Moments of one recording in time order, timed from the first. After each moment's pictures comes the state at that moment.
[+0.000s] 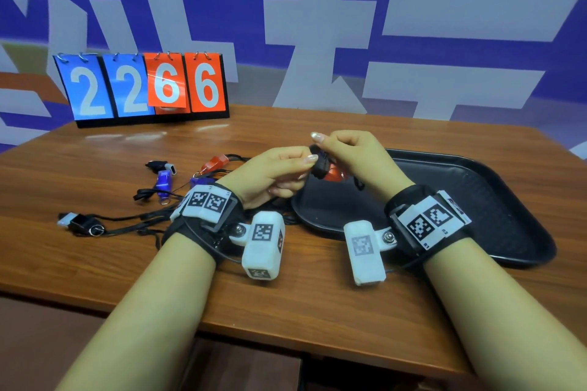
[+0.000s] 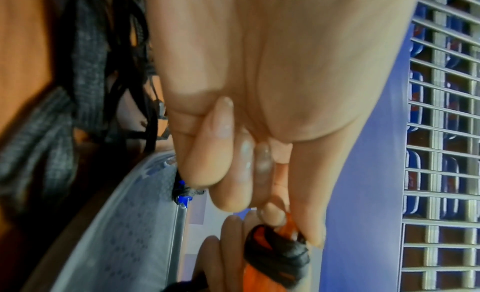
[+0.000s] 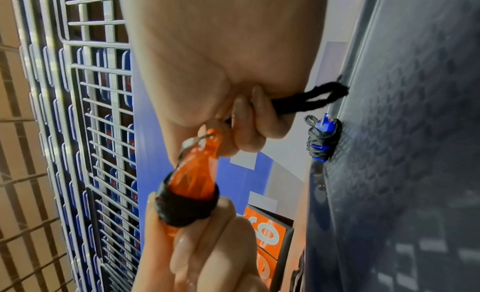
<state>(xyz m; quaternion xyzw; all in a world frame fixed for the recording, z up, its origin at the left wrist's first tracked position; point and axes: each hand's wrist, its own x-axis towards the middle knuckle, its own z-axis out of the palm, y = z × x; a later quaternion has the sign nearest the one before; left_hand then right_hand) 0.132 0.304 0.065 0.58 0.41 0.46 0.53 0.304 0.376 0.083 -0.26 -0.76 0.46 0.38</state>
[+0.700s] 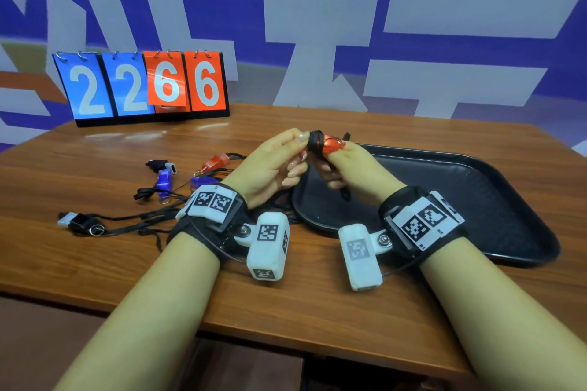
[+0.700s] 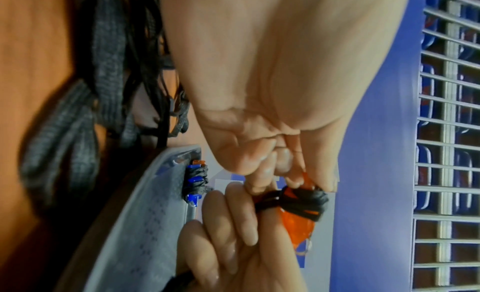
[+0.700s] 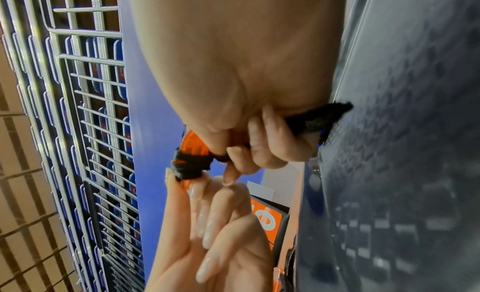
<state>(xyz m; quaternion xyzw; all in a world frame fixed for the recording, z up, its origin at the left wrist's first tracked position) 0.135 0.314 0.060 0.52 0.37 0.58 0.50 0.290 0.380 0.067 -0.26 -0.71 0.58 0.30</state>
